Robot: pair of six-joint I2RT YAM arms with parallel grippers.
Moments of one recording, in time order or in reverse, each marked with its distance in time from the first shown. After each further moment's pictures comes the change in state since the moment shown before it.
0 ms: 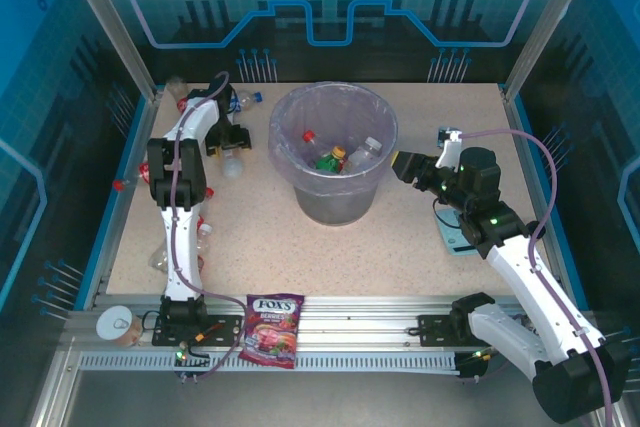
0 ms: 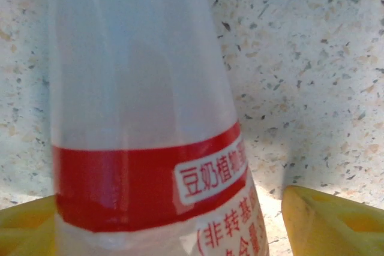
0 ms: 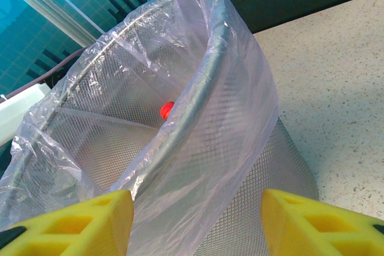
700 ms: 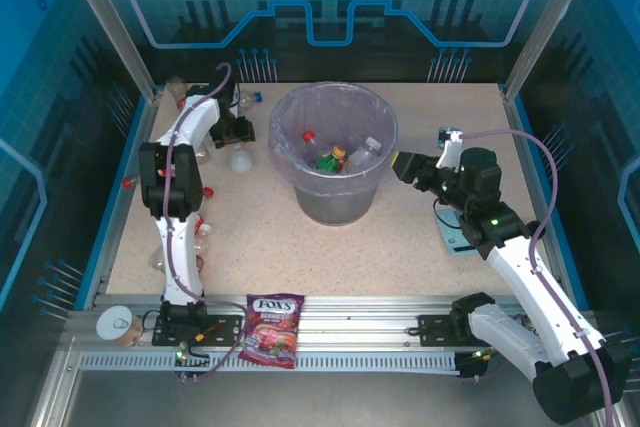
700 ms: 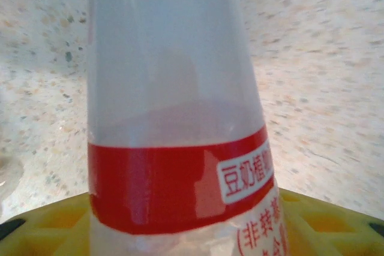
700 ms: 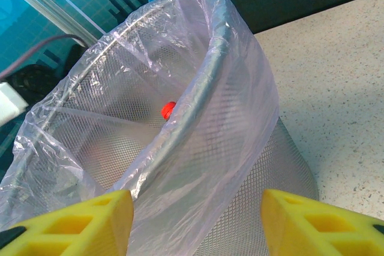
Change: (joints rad) left arm -0.047 -0.235 -0.157 0.079 0.054 -0.028; right arm 0.000 -0.006 0.000 -0.004 0.000 0.000
